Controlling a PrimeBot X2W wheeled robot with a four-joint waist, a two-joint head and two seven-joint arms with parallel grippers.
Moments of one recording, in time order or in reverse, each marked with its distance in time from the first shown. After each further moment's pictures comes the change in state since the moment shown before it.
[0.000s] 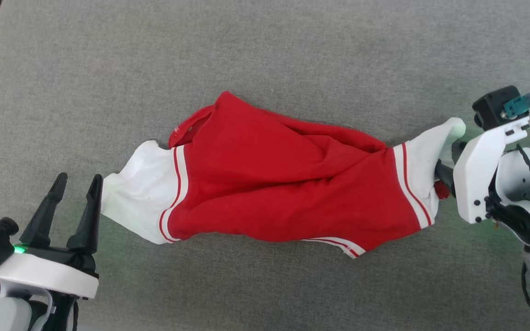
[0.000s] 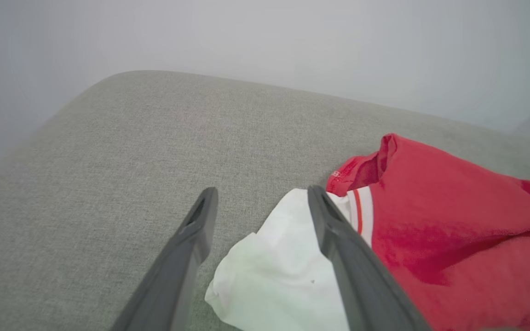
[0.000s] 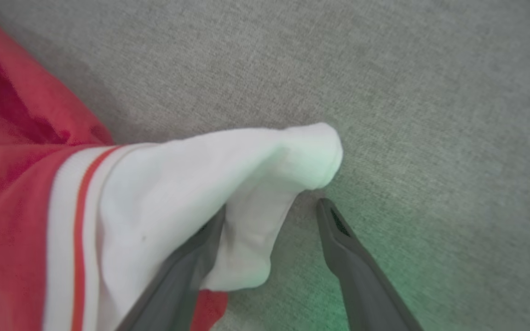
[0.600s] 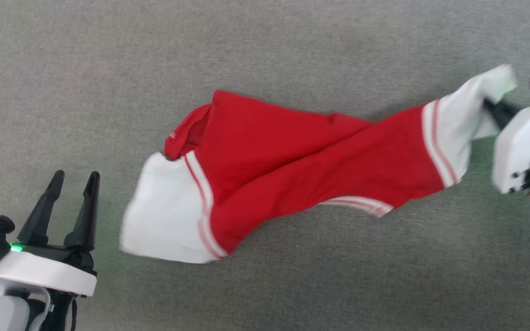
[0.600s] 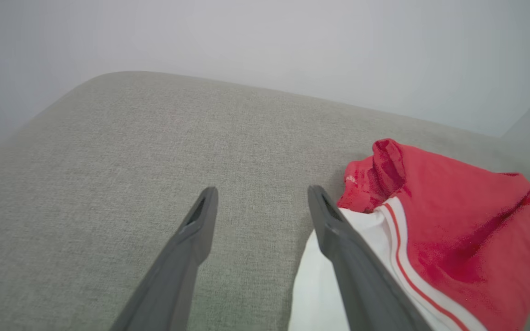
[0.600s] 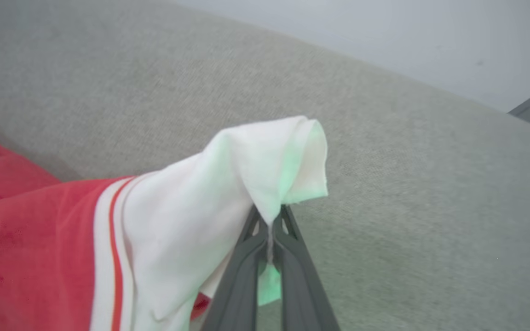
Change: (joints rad) left arm -0.009 -0.001 0.004 0.002 -0.019 0.000 0.000; right arm -0.031 -0.002 -0.095 -0.031 -0.085 0.001 -0.169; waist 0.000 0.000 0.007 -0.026
